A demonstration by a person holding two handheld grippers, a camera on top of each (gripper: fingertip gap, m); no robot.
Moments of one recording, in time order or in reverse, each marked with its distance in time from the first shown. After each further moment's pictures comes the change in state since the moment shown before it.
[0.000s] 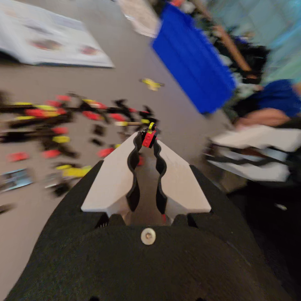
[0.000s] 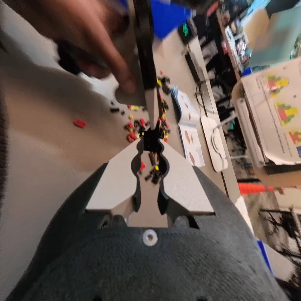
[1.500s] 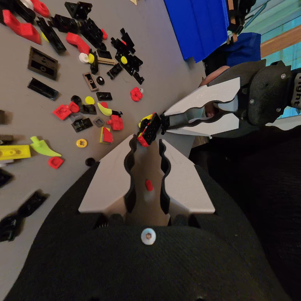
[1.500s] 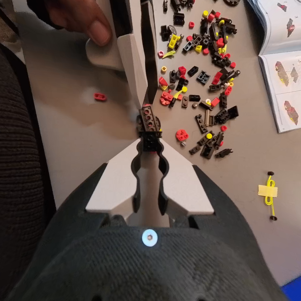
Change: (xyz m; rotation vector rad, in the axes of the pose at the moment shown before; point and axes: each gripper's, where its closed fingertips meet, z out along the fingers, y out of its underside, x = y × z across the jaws) left arm 0.021 0.061 0.006 -0.379 0.229 -0.183; right arm -0.043 0.059 0.016 -0.243 -0.427 0.398
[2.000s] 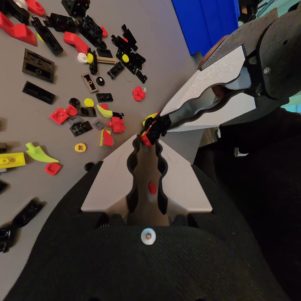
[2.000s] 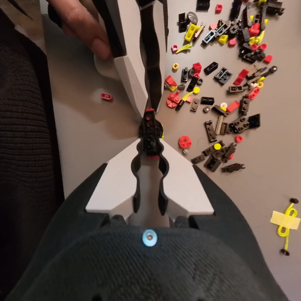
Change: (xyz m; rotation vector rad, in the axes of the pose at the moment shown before) left arm -0.004 0.002 0.008 -0.017 -0.042 0.033; right arm 0.001 -0.003 0.008 -0.093 -0.253 0.015
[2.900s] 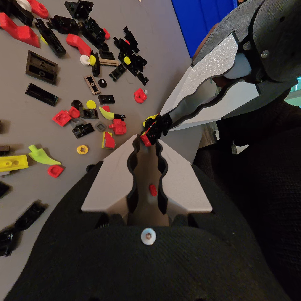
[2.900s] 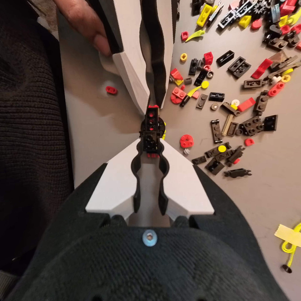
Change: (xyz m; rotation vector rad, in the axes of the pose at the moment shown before) left arm -0.001 -0.002 0.001 0.004 0.007 -0.013; right arm 0.001 0.004 -0.001 -0.083 -0.157 0.018
